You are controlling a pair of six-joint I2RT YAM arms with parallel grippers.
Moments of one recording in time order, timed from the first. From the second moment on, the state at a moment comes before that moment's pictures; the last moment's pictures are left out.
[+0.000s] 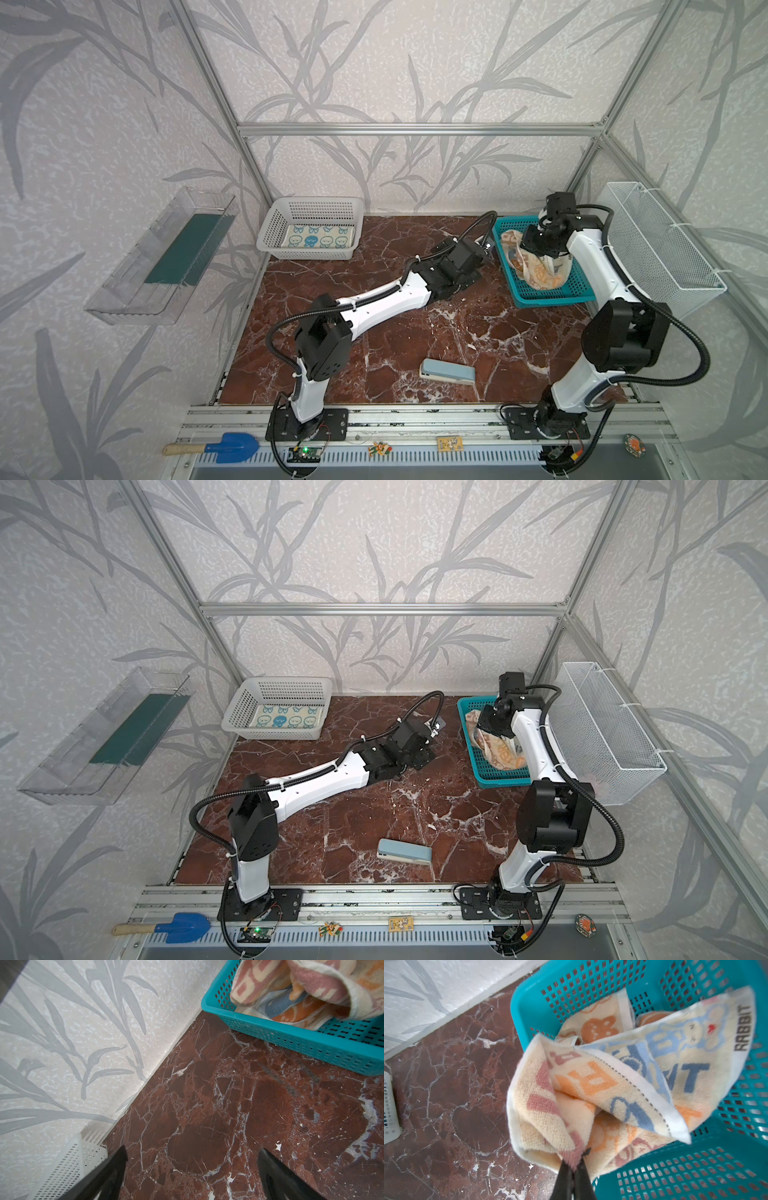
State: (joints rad) left arm -0.96 1.92 1.69 -0.39 -0.53 0.26; right arm -0.06 1.69 1.64 -0.95 -0.09 0.34
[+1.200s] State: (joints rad) left arm -0.77 1.38 1.32 -0.47 -0.57 -0.06; right arm 0.40 1.84 2.48 -1.26 -0.26 0.35
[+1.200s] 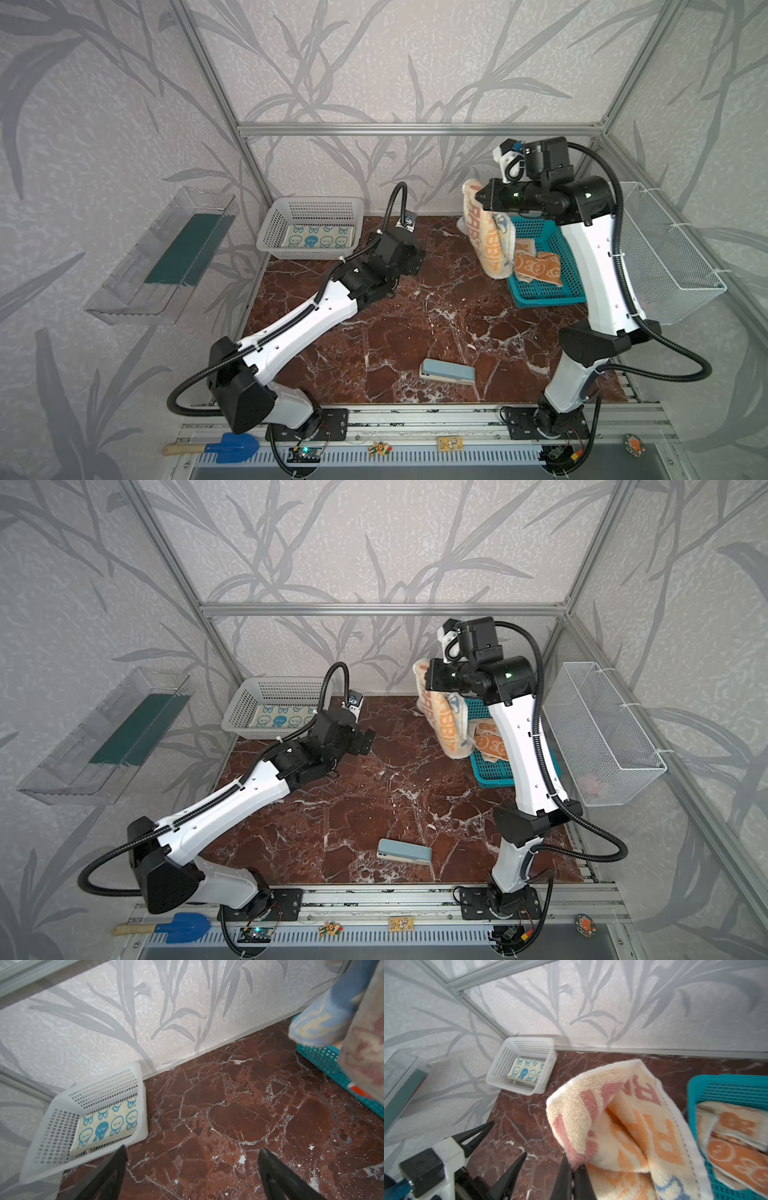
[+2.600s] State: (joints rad) left arm -0.18 1.27 0.96 -0.66 0.07 -0.66; right arm 0.83 2.26 2.05 -1.07 -0.10 0.41
